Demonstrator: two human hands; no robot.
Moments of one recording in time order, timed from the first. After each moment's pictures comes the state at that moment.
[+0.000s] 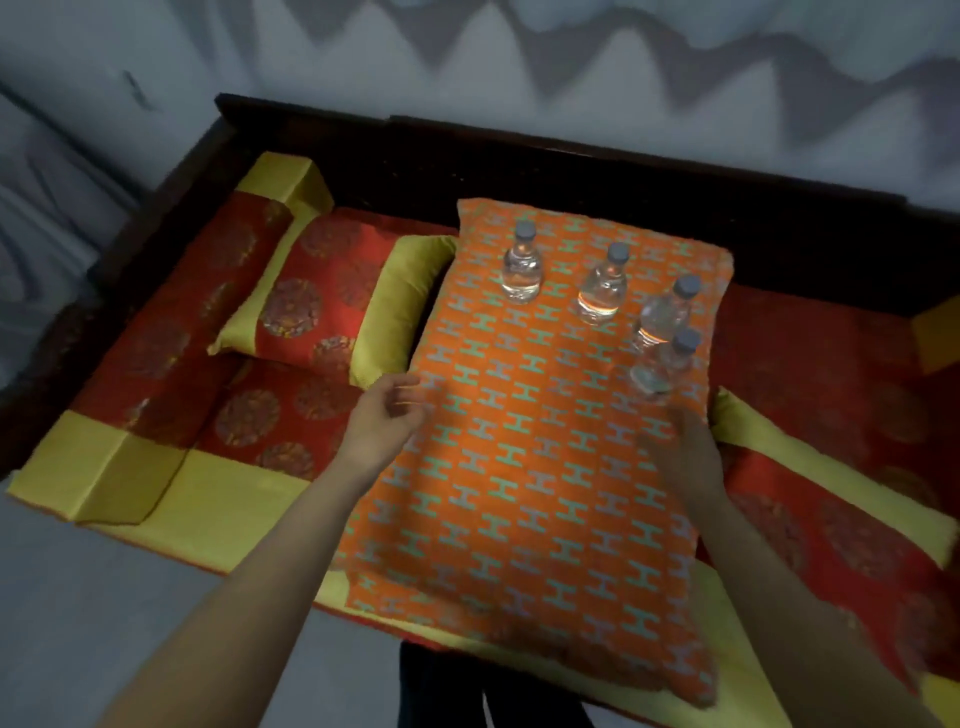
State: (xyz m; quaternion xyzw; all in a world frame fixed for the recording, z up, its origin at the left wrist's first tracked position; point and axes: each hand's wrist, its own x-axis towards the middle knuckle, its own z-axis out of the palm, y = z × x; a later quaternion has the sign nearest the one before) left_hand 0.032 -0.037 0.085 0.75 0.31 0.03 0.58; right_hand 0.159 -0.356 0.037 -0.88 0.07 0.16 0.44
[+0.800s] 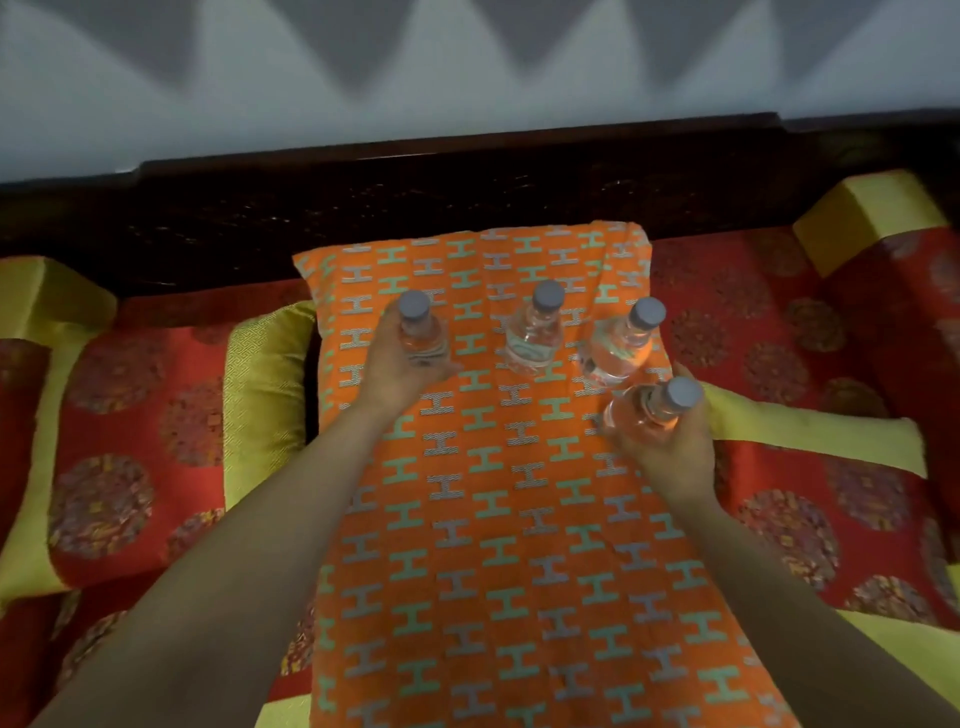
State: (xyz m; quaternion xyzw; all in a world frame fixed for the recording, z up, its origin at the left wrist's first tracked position) left_hand 0.342 -0.015 -0.013 0.85 0.09 -0.05 0.52; right_hand 0.256 -0.320 -0.028 -0.88 0.16 -0.04 0.45
